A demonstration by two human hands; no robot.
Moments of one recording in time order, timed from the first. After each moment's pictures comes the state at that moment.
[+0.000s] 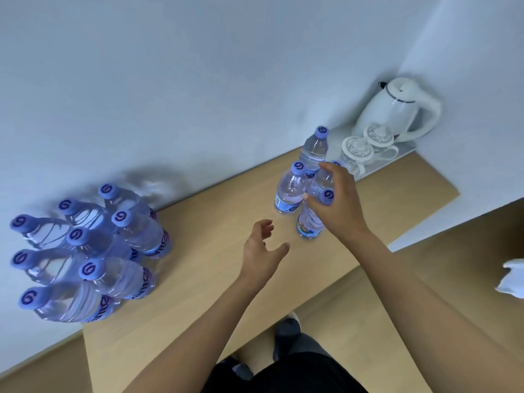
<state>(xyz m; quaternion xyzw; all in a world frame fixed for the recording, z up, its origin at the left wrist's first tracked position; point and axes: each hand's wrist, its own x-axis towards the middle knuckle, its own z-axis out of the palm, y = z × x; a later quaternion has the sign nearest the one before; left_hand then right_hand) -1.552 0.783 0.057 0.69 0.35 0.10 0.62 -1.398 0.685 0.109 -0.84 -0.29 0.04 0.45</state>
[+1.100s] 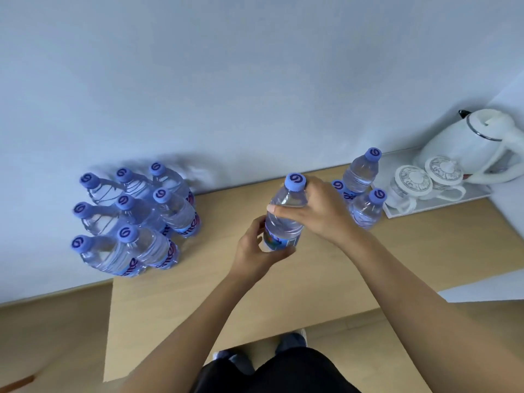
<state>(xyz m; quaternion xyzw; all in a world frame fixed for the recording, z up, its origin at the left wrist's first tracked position) -1.563 0.810 0.071 0.67 0.38 0.19 0.61 -1.406 0.761 0.155 -0.76 -0.46 0.25 0.39</state>
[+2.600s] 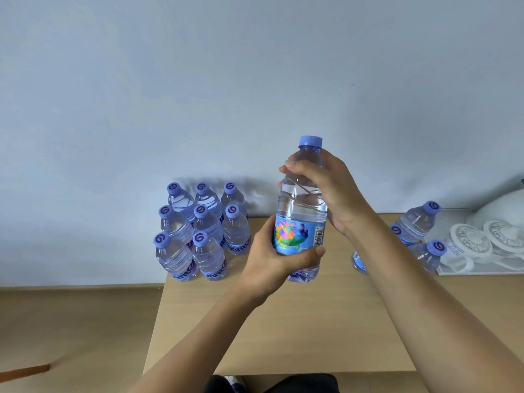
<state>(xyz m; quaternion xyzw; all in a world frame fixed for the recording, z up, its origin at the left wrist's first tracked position) -1.637 0.831 0.200 0.56 0.31 0.30 0.71 -1.488 0.844 0.259 -0.54 -0.36 0.45 0.61</state>
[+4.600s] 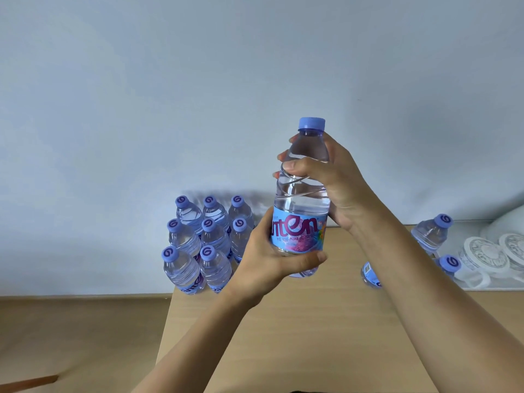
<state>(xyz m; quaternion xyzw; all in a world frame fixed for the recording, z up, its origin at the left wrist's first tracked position) -1.645 0.852 0.228 0.58 0.28 0.31 0.70 -1.490 0.861 0.290 -0.45 -0.41 0.48 0.63</state>
